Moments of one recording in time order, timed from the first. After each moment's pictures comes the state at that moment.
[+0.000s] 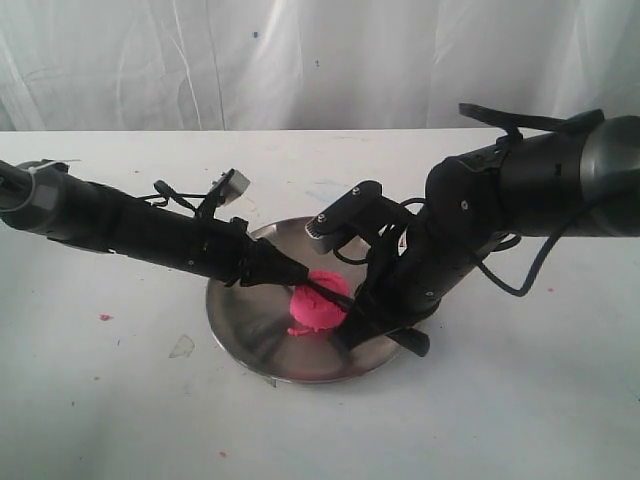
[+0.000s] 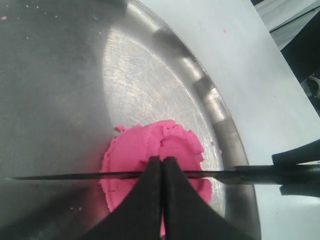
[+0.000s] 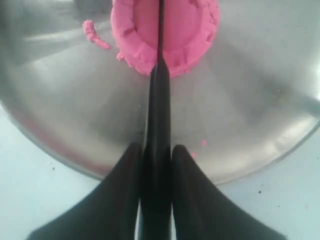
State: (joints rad) left arm -0.17 2.20 -1.27 -1.53 0.97 1.47; right arm 0.59 1.74 -1.02 0.09 0.53 -0.27
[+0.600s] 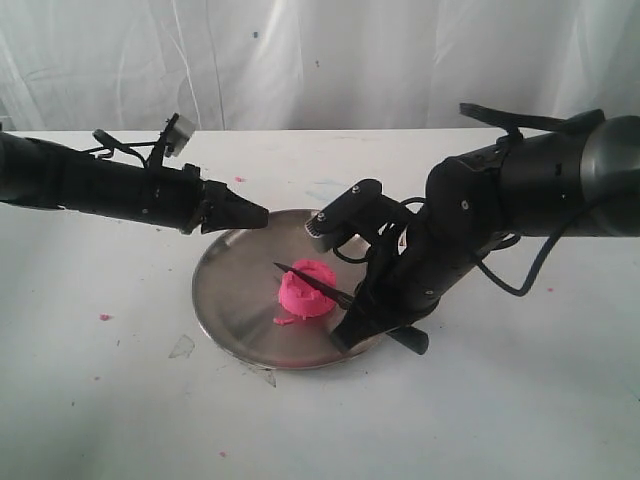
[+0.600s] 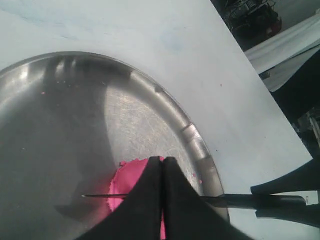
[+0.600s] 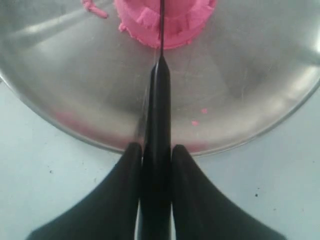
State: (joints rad) left arm -0.06 2.13 -1.33 -1.50 1.05 1.39; right arm 0.59 1.74 -1.02 0.09 0.52 -0.28
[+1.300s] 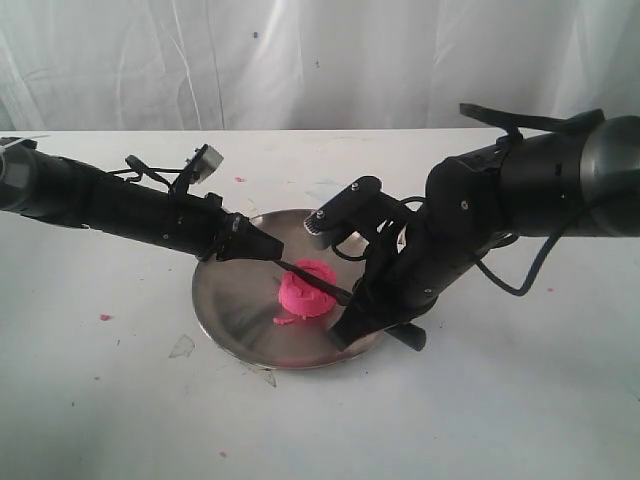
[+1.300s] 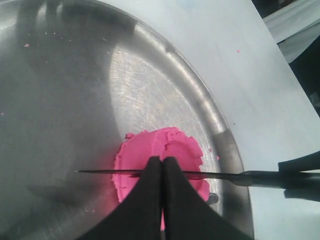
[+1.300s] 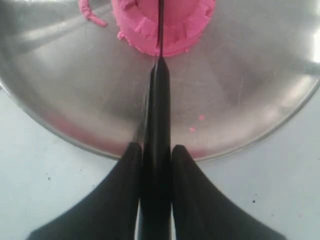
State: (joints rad) left arm -0.10 2.18 -1.33 -1.46 1.00 1.39; right arm 0.59 1.74 -1.02 0.09 0.50 -0.28
